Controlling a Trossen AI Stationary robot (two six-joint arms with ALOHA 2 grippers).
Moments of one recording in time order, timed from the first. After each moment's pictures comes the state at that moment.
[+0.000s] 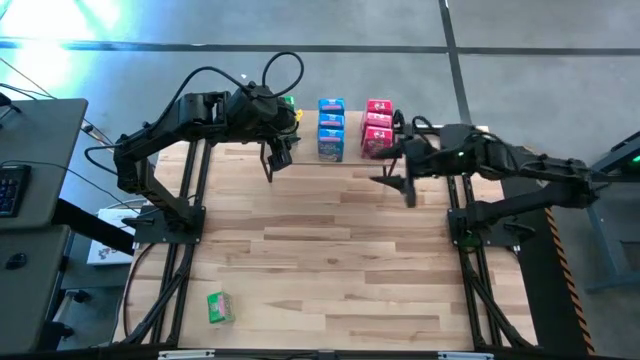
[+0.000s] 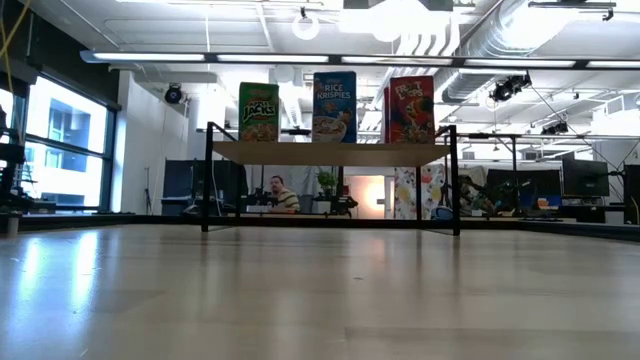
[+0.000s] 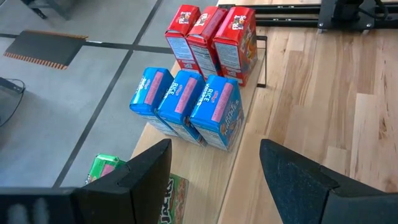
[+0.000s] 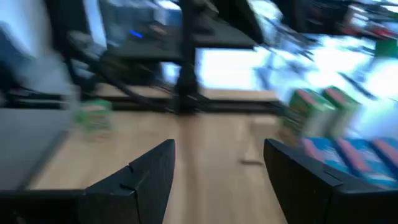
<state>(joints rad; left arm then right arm) 0.18 1.59 2.08 -1.21 -0.34 0.11 -0.08 1.04 1.21 -0.44 0.00 -0.09</state>
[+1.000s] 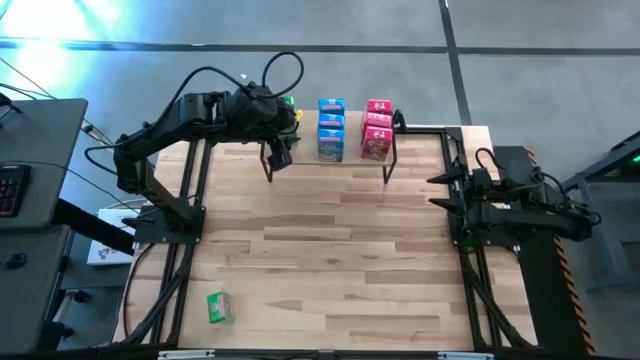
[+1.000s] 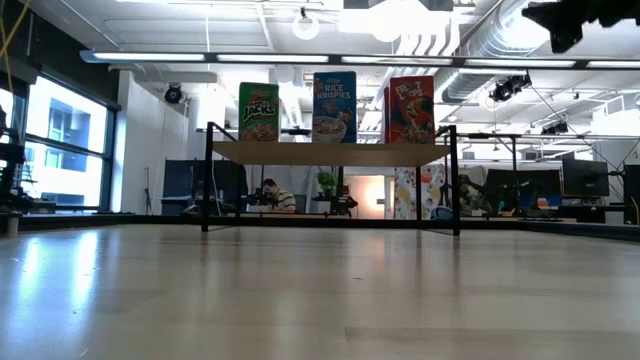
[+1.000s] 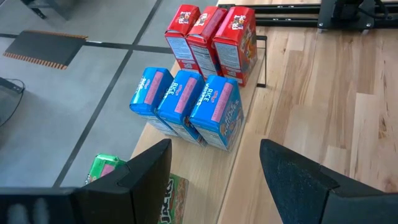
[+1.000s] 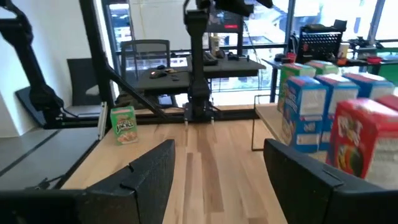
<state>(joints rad) 0.18 1.59 2.08 -1.21 -0.34 0.11 -0.14 0.12 0.52 -0.41 -0.13 0.01</state>
